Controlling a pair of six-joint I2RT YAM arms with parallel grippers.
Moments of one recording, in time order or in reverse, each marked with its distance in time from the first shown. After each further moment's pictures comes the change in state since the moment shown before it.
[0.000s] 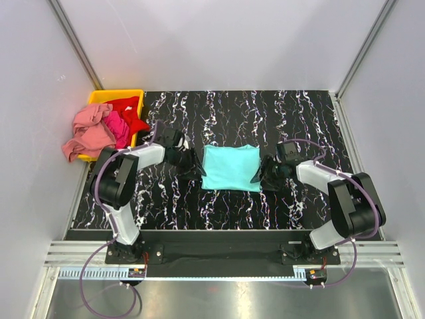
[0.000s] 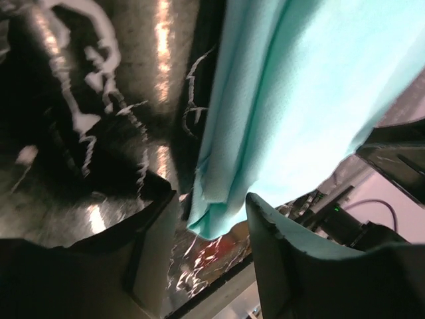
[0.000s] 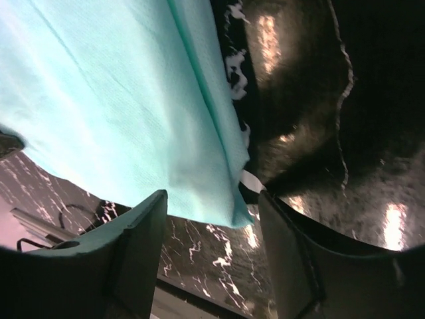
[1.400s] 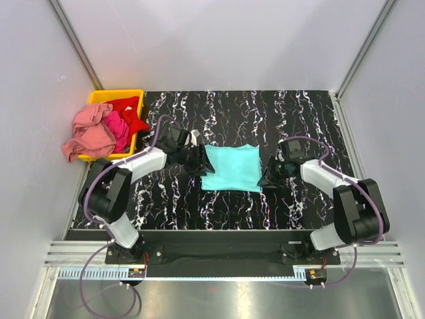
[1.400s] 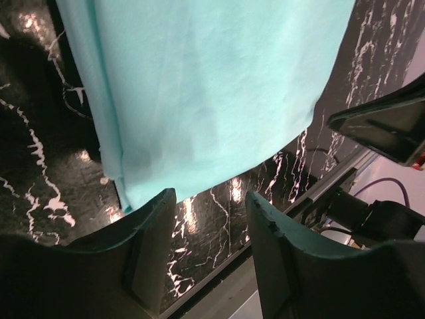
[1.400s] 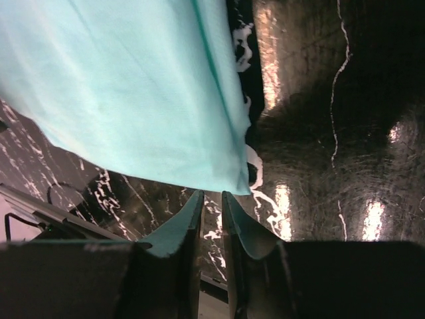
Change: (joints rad) left arm -0.114 -0.155 -0.015 0.041 -0.048 0.016; right arm -0.033 -0.063 0.045 -0.131 -0.042 -0.110
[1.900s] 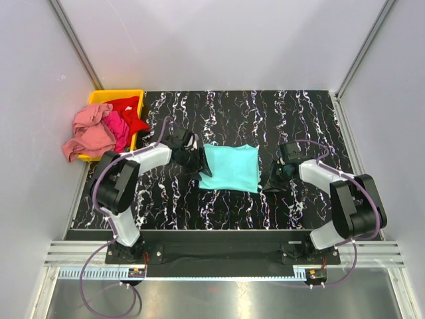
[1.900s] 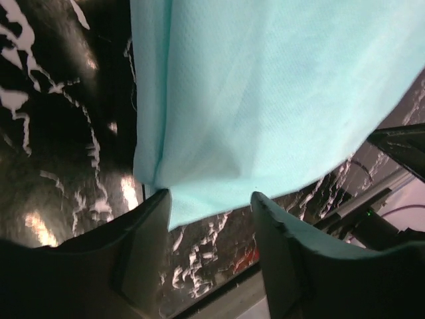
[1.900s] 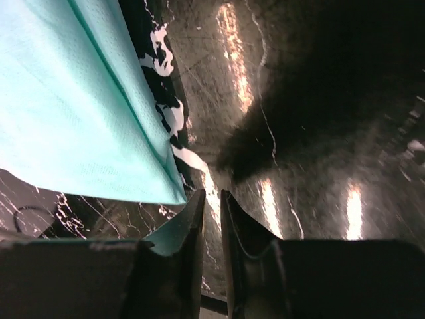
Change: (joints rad) left arm -0.001 0.116 0.064 -0.111 -0.090 0.008; right arm 0.000 0.060 -0.031 -0.005 0.095 -0.002
